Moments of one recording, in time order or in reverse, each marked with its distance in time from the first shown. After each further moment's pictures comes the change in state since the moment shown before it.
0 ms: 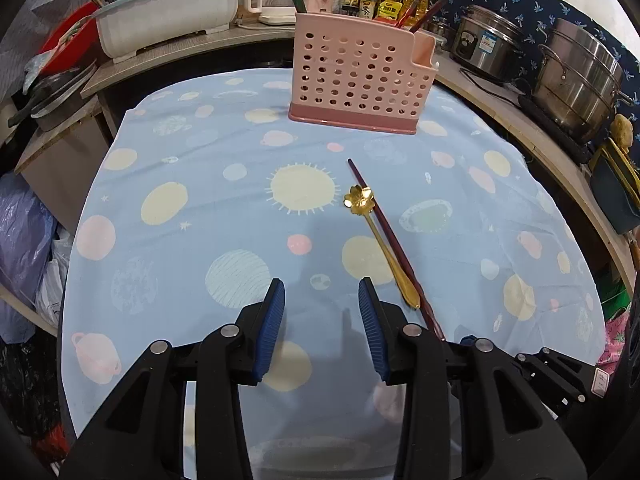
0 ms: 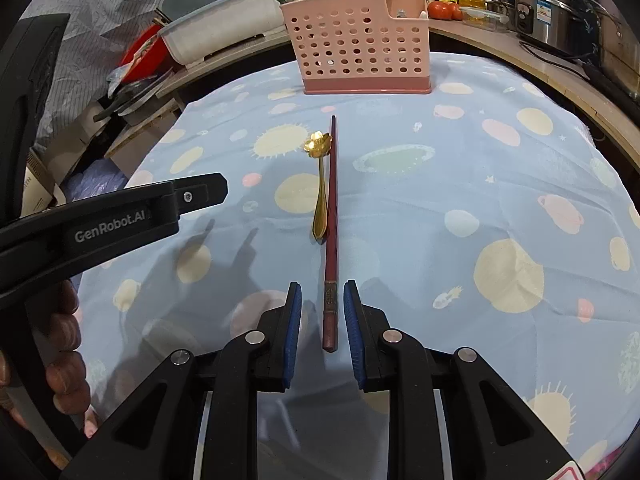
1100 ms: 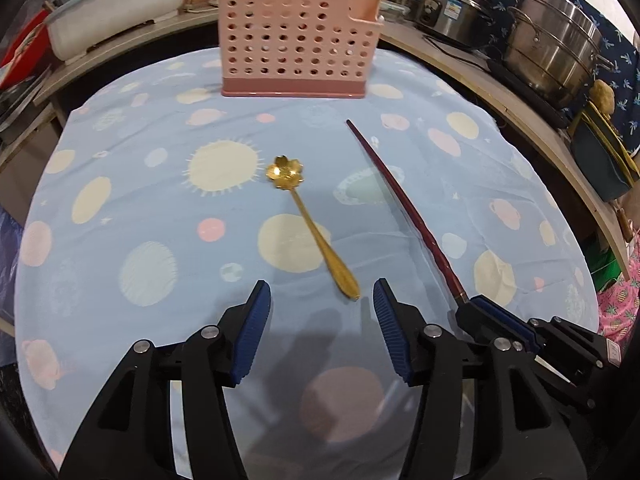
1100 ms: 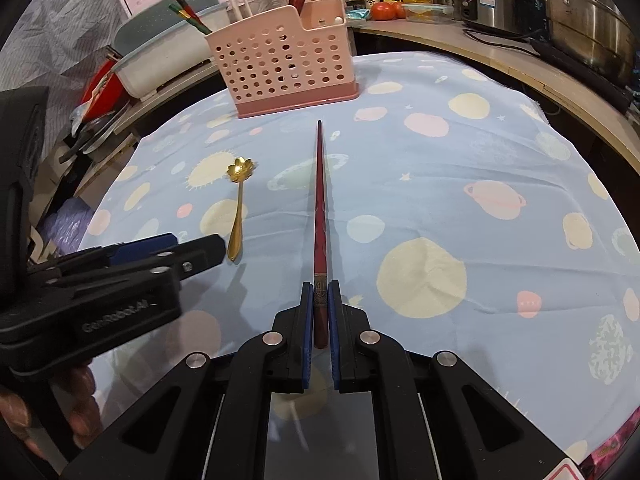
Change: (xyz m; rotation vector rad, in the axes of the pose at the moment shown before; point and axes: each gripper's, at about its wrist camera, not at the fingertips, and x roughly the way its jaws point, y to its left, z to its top) left arm 0.035 -0.048 -0.004 0.079 0.077 -0.092; right arm -0.012 -0.053 0.002 0.131 -0.050 -0.081
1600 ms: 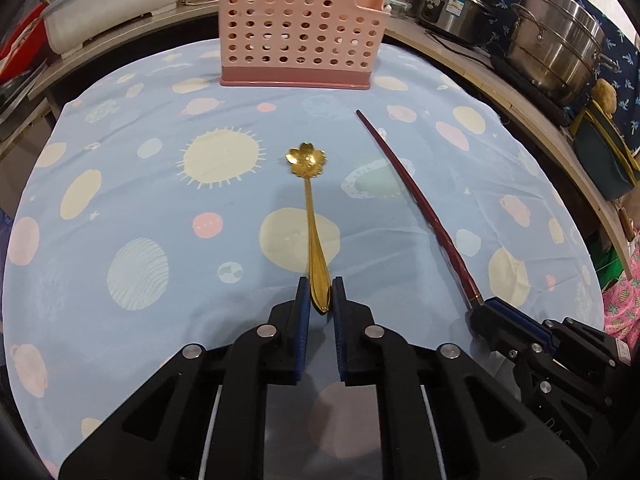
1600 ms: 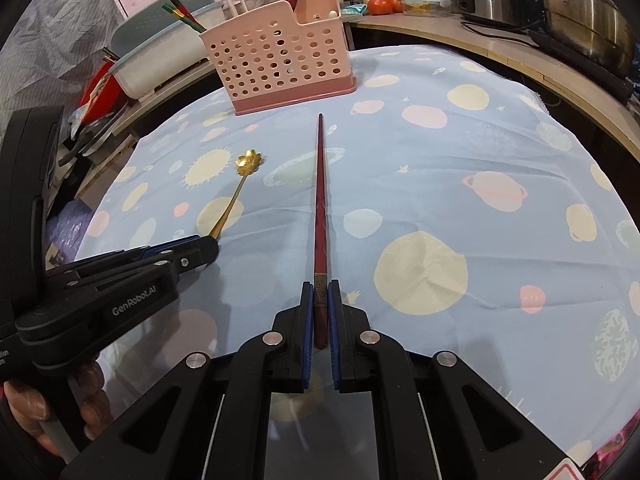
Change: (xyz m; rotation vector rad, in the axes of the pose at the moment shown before) left arm 0.009 0.012 -0.003 -0.010 0.002 -0.007; right arm 0.003 -0.002 0.000 0.013 0.010 0.012
